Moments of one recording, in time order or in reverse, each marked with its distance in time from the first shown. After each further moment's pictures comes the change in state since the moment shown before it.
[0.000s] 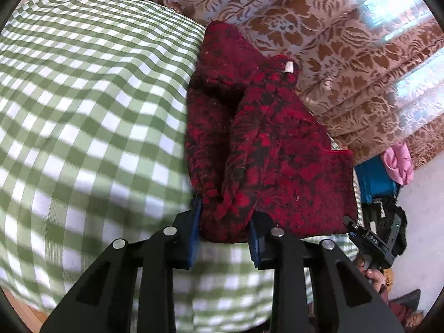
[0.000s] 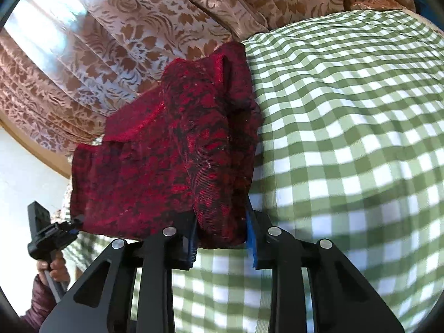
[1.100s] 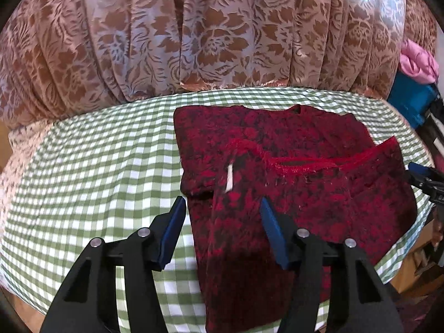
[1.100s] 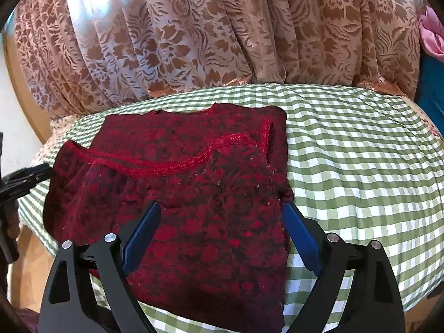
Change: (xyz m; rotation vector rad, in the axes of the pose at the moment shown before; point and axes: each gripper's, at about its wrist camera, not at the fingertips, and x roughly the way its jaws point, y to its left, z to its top) left arm -0.008 -0.119 0.003 0.572 -0.159 0.409; right arm -0.030 0.058 -0.021 -0.311 -0.152 -0.221
